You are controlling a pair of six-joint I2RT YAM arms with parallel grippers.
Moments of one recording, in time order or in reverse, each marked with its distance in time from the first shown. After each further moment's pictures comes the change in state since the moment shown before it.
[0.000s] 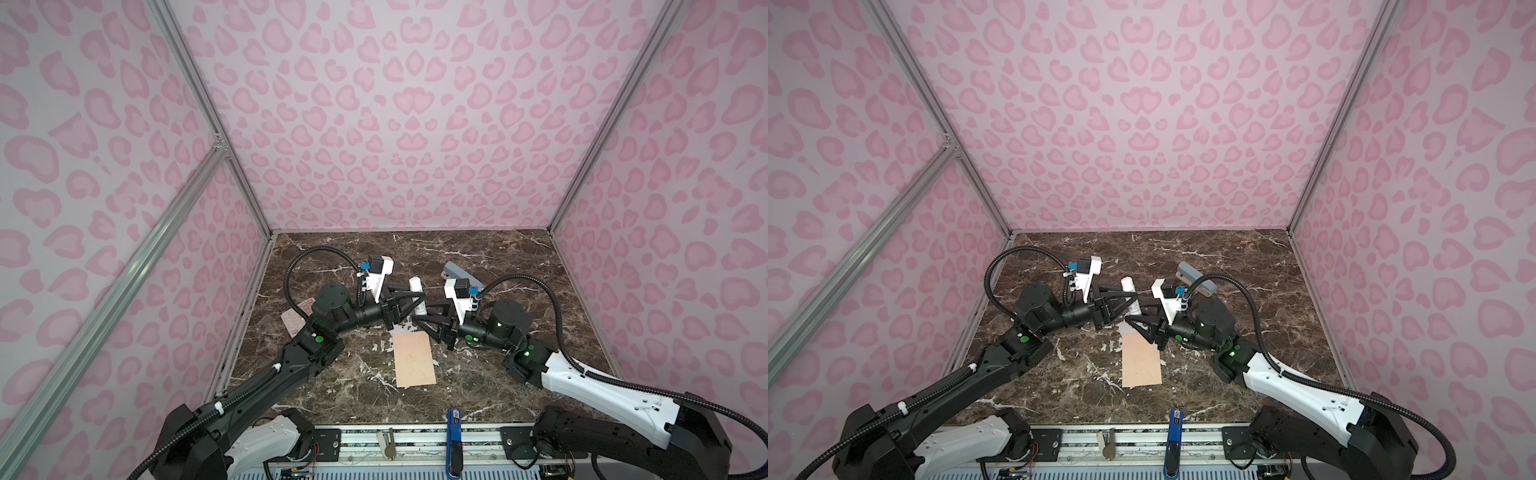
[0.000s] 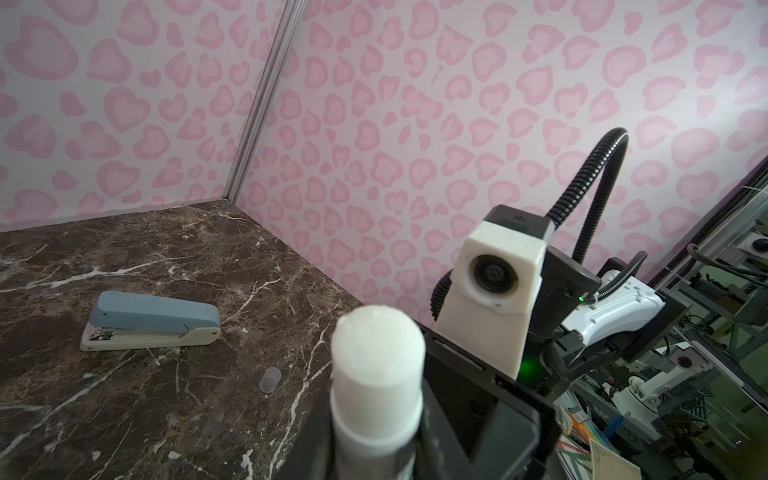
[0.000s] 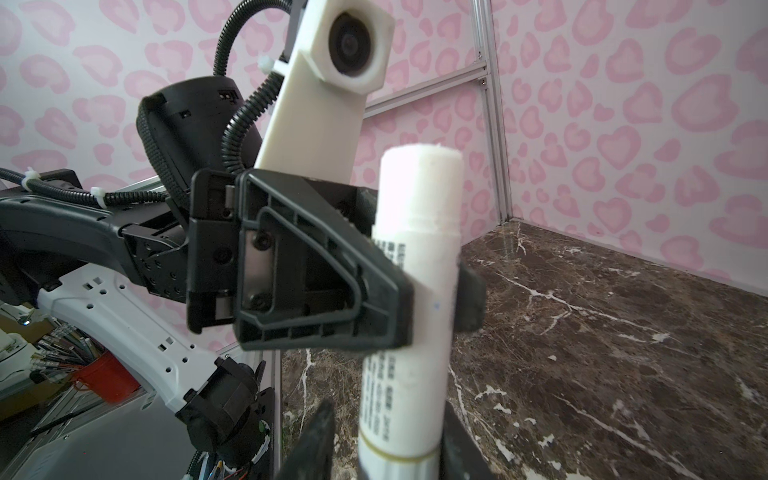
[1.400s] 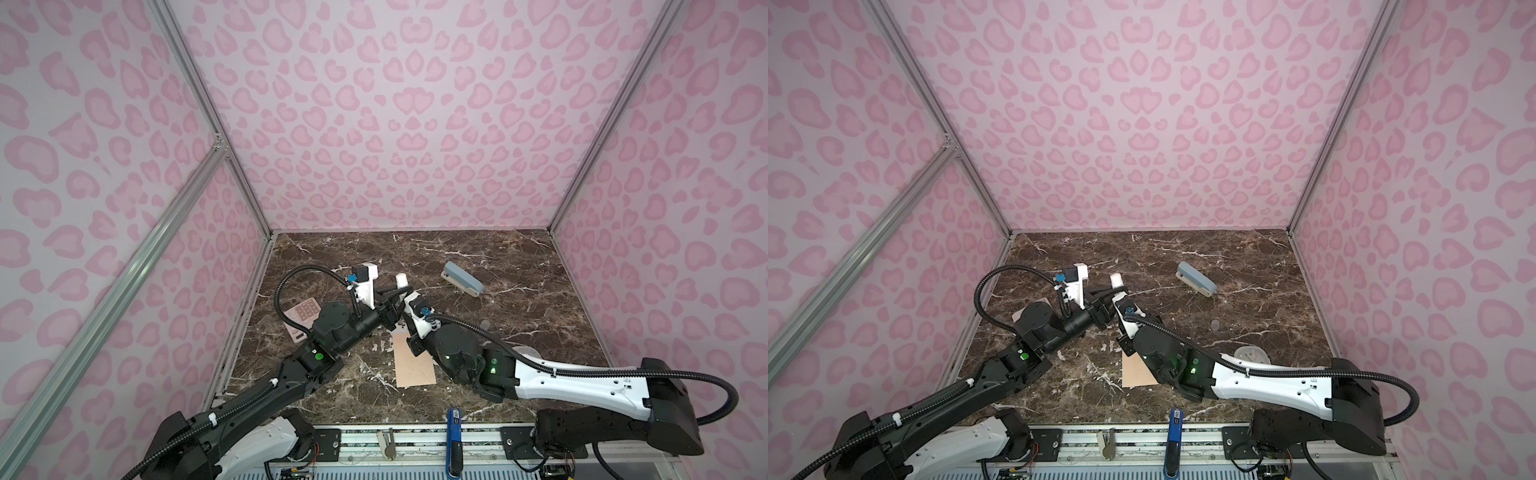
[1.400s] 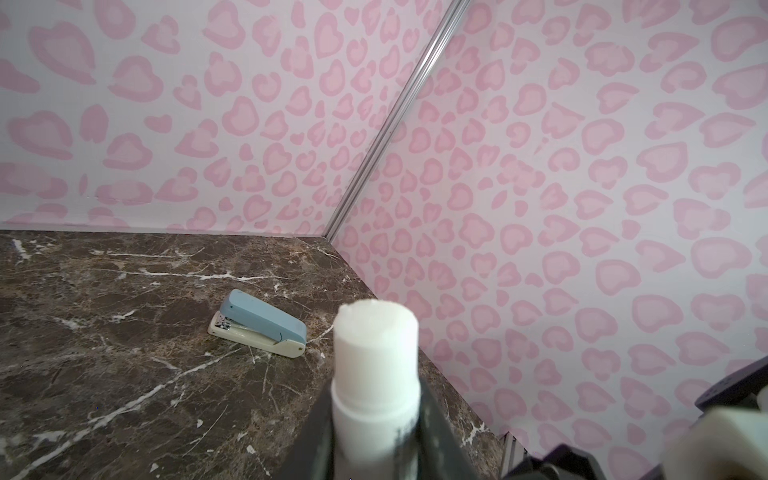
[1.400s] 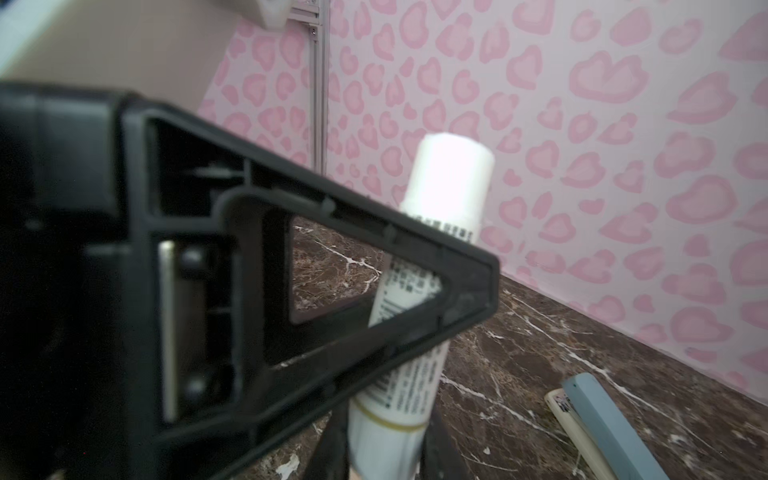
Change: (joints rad) left arm -0.098 -0.069 -0.126 0.040 -0.496 -0.019; right arm 0.465 0.223 0.235 -0.240 1.109 -0.270
